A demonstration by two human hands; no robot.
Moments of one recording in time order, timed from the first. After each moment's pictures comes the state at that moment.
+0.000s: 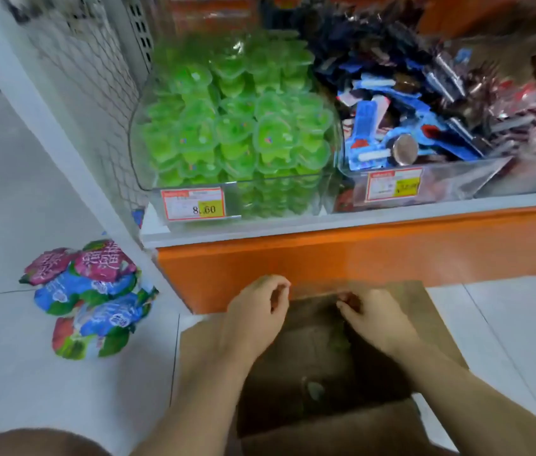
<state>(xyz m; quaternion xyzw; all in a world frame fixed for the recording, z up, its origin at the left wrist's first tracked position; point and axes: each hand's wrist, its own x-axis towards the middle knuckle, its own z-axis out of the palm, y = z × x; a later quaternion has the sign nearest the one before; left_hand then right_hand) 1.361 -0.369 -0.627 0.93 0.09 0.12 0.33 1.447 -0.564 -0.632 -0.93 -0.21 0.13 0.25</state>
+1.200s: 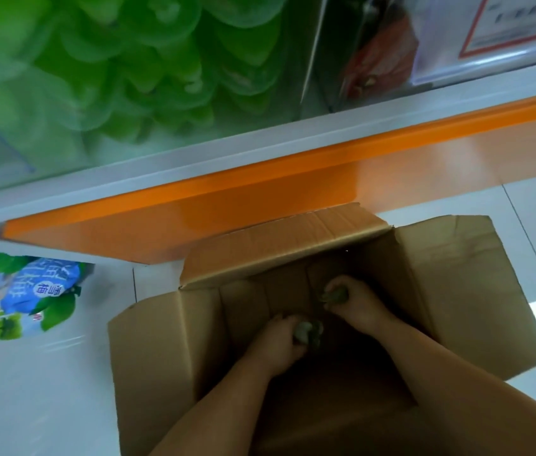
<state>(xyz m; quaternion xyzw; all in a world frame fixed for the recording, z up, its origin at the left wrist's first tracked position) 1.368 -0.434 -0.840 0.82 0.11 -0.43 0.37 1.457 -0.581 -0.826 -0.84 0.05 0.41 0.35</state>
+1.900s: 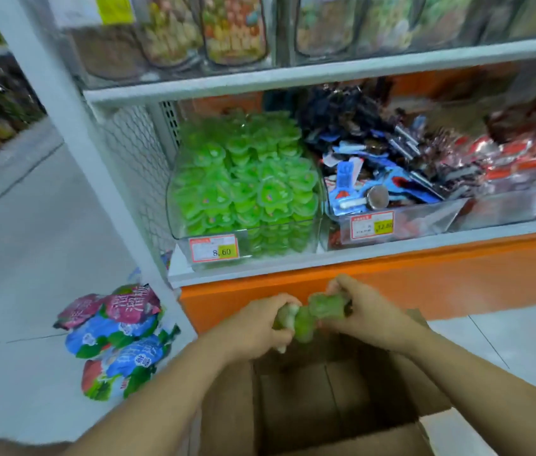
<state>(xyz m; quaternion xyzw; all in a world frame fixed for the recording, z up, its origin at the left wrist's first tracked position) 1.358 -0.358 -0.548 0.92 0.01 -0.16 0.35 1.436 -0.554 -0.553 -0.87 -0.28 0.17 0.37</state>
